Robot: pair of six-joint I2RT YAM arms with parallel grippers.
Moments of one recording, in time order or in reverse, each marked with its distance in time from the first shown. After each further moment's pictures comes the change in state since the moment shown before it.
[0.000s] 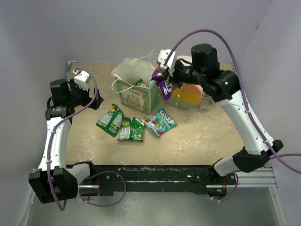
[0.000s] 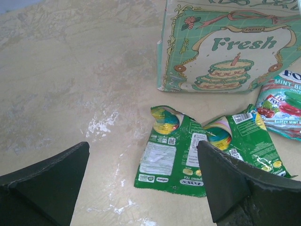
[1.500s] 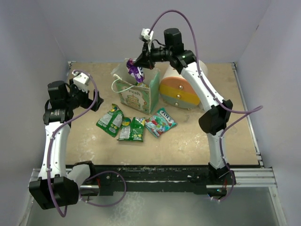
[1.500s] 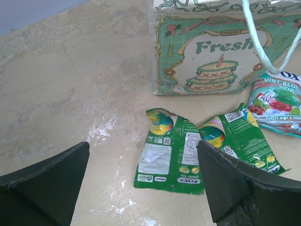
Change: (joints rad) left arm 0.000 -0.066 0.004 -0.027 0.034 0.032; right arm -0.117 0.690 0.493 0.299 -0.478 0.354
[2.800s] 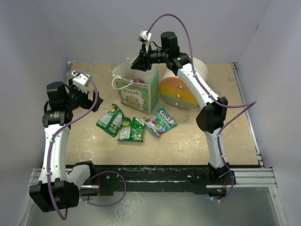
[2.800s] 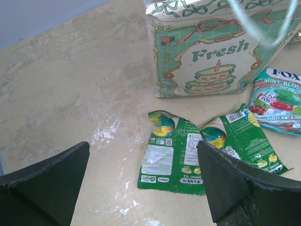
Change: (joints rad) left arm 0.000 -0.033 0.000 -0.004 0.002 0.019; right arm 0.004 0.081 -0.033 0.128 -0.018 0.157
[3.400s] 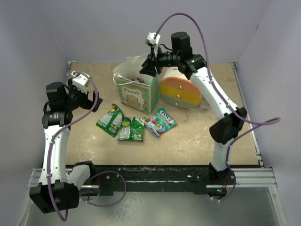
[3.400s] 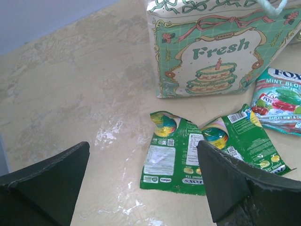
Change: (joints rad) left arm 0.000 -0.011 0.000 0.000 -0.002 0.010; right arm 0.000 -0.243 -0.167 -0.127 0.064 -0.127
